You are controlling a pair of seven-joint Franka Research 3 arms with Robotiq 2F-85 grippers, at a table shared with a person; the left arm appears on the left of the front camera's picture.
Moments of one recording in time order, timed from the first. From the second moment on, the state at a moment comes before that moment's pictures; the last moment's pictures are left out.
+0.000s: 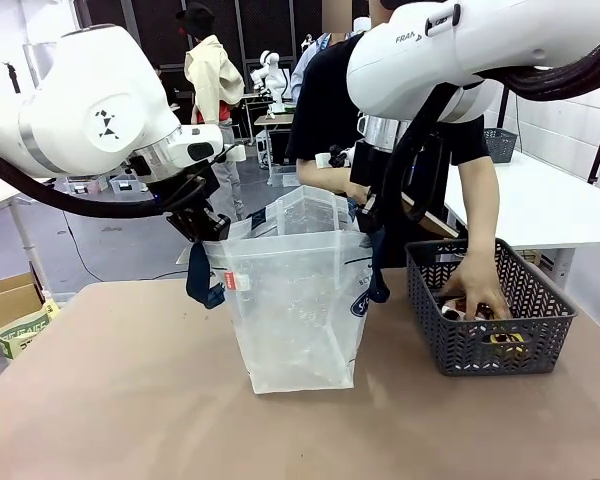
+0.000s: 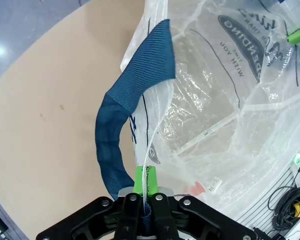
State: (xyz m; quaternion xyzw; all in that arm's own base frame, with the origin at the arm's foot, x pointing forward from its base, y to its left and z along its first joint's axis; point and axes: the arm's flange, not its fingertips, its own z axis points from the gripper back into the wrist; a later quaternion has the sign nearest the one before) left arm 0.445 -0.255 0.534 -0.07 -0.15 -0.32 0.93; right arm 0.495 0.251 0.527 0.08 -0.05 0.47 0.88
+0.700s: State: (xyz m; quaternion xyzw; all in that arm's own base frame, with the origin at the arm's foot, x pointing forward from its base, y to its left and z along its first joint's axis) left arm 0.444 -0.256 0.534 -0.07 -0.15 -0.32 0.93; right arm 0.495 0.251 0.527 0.08 -0.05 0.47 0.88
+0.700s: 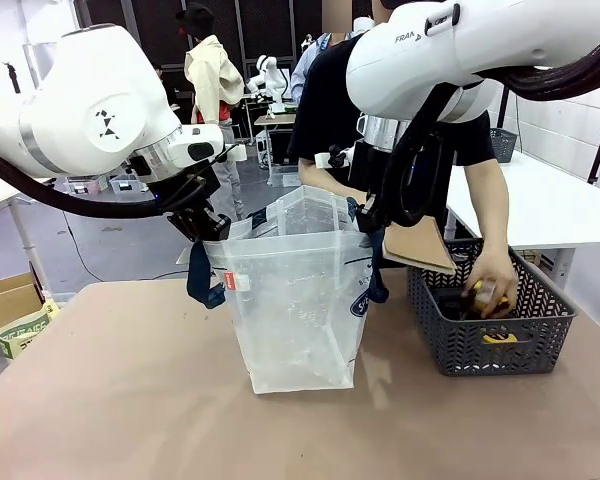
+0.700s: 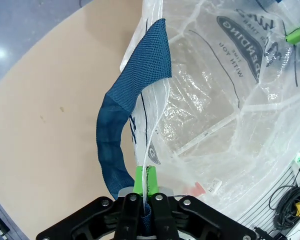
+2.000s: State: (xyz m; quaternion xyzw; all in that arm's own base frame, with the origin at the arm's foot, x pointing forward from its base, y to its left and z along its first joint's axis) left arm 0.444 -0.256 0.534 -0.07 -0.15 -0.32 0.93; right arm 0.495 0.251 0.527 0.08 -0.05 0.47 0.88
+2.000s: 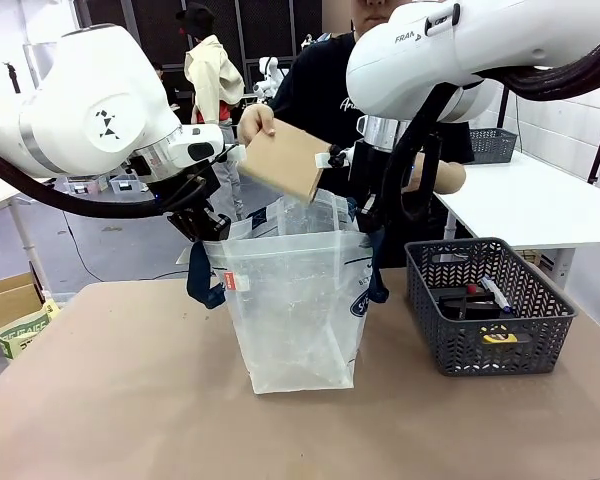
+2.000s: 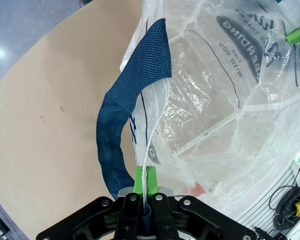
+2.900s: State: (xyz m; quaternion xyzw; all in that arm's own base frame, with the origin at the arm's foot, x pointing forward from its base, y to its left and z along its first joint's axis) left arm 0.444 -0.256 0.534 -0.07 -0.15 -0.32 0.93; right arm 0.495 0.251 0.527 0.08 -0.05 0.47 0.88
